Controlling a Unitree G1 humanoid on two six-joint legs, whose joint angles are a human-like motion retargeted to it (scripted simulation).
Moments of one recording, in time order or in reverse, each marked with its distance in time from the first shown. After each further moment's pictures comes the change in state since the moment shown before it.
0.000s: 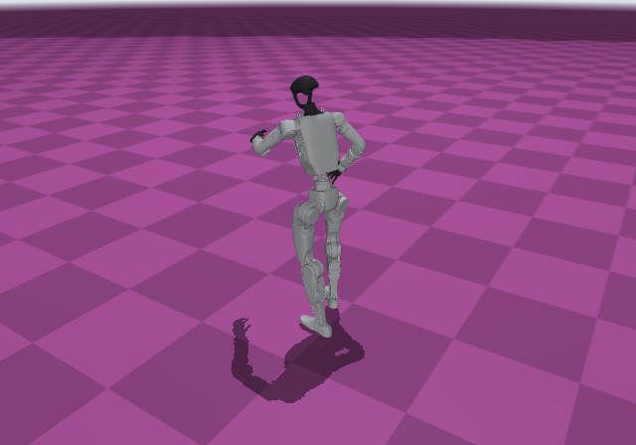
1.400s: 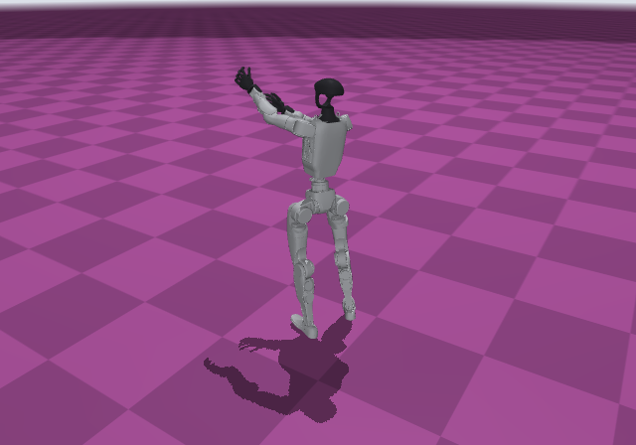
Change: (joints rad) left arm -0.507 0.006 -0.095 0.539 -0.736 -0.091 0.315; right arm -1.287 0.339 0.265 0.332 0.567 0.000 0.008; waist 0.293 0.024 -0.394; left_leg 0.002 0.019 -0.009 -0.014 0.006 0.015; right_leg 0.240 0.013 0.042 -0.147 -0.078 -0.094
